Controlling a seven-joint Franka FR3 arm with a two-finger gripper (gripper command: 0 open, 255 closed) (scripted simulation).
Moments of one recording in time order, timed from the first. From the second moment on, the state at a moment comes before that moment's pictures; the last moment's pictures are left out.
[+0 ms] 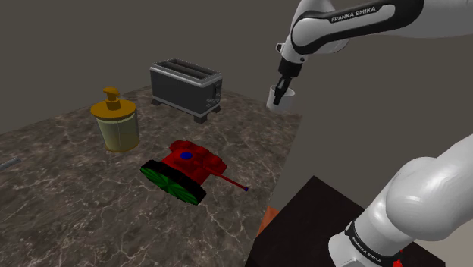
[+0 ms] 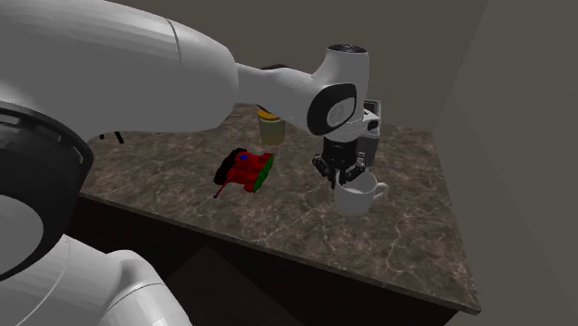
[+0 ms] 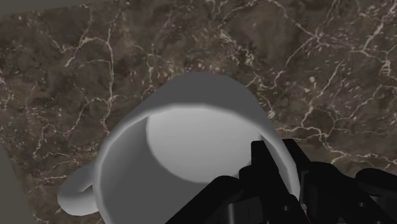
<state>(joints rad) -0.08 -0.27 -0.13 -2.24 -0.05 2.06 -0.49</state>
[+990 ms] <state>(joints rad) -0.08 -0.28 -0.13 -2.05 -0.05 1.86 -0.49</state>
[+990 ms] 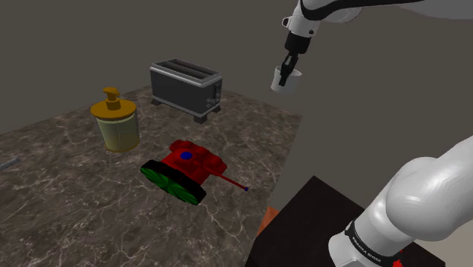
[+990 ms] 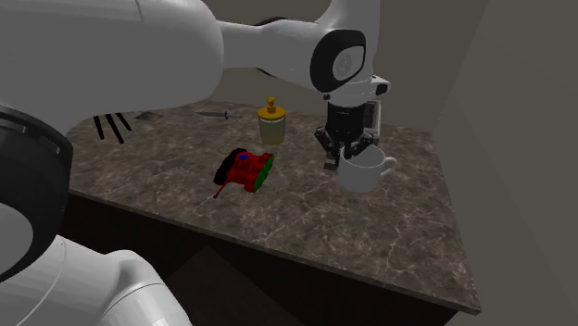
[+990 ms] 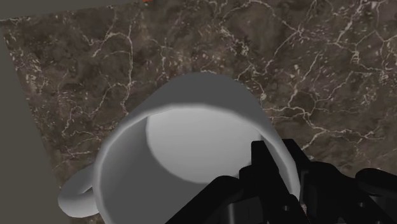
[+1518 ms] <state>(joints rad) -0.08 -0.28 -0.12 -1.94 -0.05 1.75 -0.49</state>
